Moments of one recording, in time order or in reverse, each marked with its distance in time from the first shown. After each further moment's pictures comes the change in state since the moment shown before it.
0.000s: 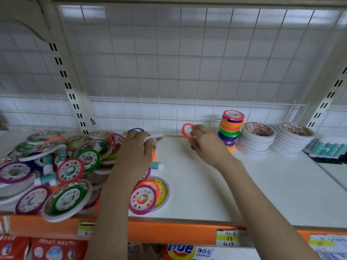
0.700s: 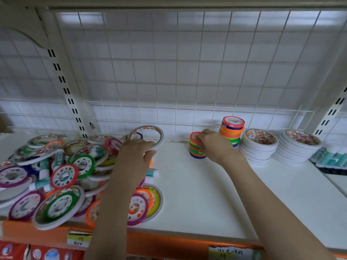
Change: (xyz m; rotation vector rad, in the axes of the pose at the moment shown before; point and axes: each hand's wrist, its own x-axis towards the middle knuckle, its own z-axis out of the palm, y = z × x) left_hand 0.010 0.002 0.016 0.126 0.036 0.125; right_hand 0.029 0.043 0.002 -0.299 -0.188 0.115
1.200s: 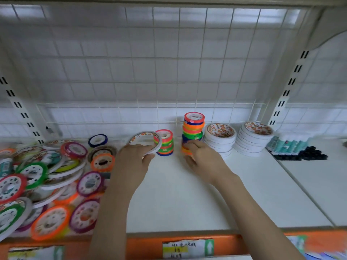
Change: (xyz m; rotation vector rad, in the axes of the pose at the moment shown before) left_hand 0.005 0.062 0.055 -0.009 -0.074 0.160; right_hand -0.084 0.053 0.002 0.255 0.150 -0.081
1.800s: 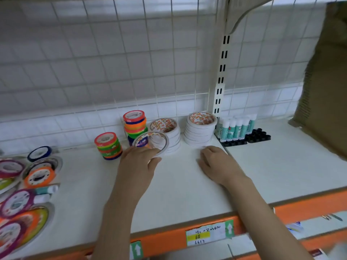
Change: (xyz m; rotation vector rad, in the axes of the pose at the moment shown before) left_hand 0.015 0.137 0.077 -0.013 -0.049 0.165; right_hand -0.103 0.152 -0.030 -0.058 -0.057 0.323
